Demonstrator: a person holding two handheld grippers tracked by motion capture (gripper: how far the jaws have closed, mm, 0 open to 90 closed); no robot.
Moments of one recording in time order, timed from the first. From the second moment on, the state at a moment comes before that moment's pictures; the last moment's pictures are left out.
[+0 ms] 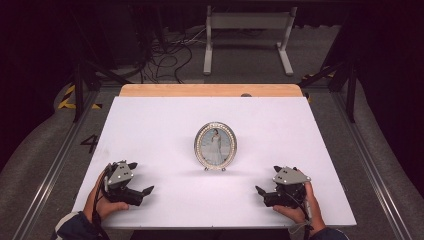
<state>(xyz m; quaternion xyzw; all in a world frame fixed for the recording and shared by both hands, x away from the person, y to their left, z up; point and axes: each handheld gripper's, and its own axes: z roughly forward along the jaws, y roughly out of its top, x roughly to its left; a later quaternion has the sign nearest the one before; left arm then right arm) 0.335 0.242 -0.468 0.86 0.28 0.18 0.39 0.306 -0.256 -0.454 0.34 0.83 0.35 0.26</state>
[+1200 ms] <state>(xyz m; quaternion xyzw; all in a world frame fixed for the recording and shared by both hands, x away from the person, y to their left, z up) 0.338 0.241 -0.464 0.85 0.28 0.18 0.41 0.305 -0.258 -0.454 0.34 0.82 0.36 0.28</state>
